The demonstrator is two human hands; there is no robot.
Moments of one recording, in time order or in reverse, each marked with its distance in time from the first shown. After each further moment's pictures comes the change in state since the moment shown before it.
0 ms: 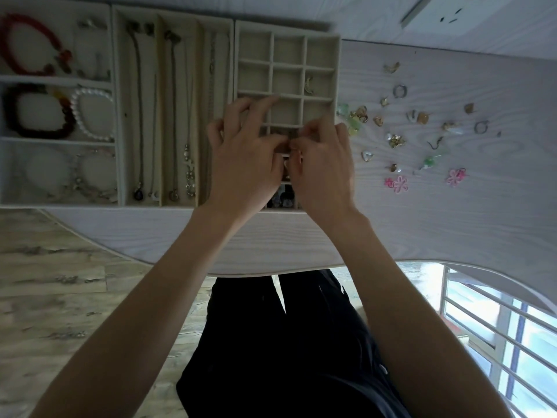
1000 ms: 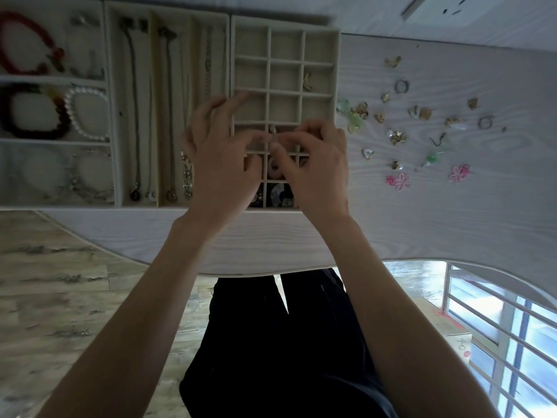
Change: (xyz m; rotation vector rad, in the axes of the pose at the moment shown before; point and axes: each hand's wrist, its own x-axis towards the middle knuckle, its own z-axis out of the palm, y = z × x) left_hand -0.009 -0.012 -0.012 -0.157 0.004 -0.143; right_hand -0.003 -0.008 0.001 0.391 0.022 0.194
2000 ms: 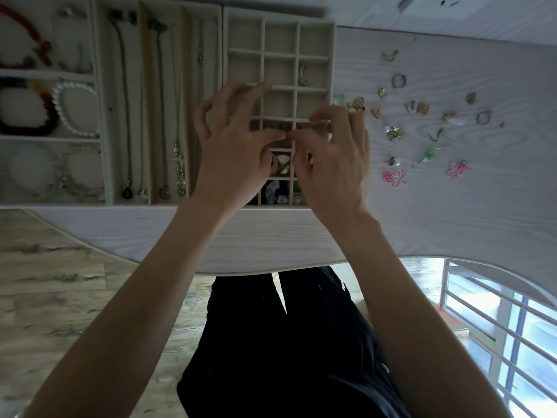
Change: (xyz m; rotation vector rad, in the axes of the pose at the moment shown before) left_hand 0.014 -0.002 0.016 0.217 -0.032 0.249; right_hand 0.002 0.019 -0.018 -0.389 0.116 -0.303
